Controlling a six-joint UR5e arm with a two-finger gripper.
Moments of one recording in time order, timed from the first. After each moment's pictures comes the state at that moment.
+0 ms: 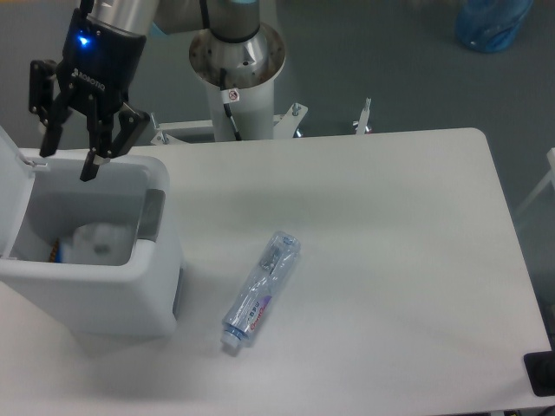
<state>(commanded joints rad) 2.22 -1.54 -1.61 -1.01 1.03 0.51</state>
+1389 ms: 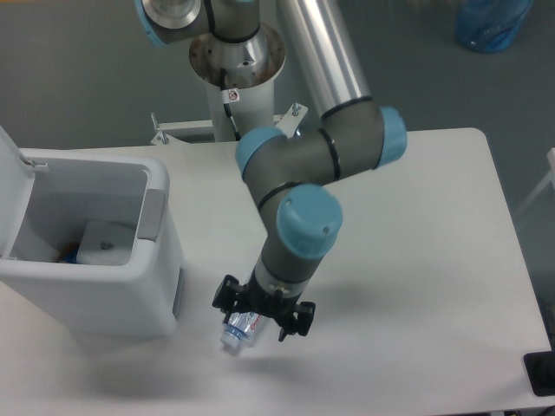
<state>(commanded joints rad) 2.33 -2.17 -1.39 -1.13 1.33 0.61</state>
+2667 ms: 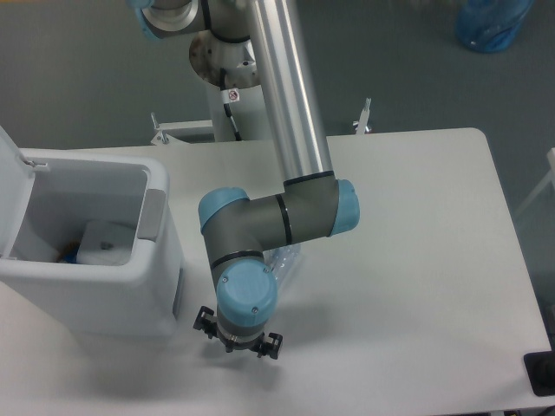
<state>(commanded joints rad) 2.24 -2.29 -1.33 -1.15 1.48 0.60</state>
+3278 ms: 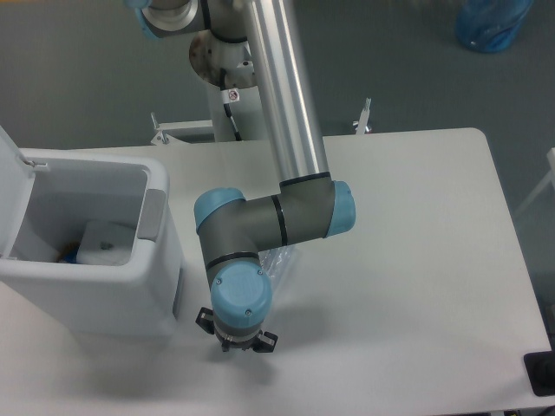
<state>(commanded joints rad) 2.28 -2.24 -1.32 -1.17 1.49 0.60</state>
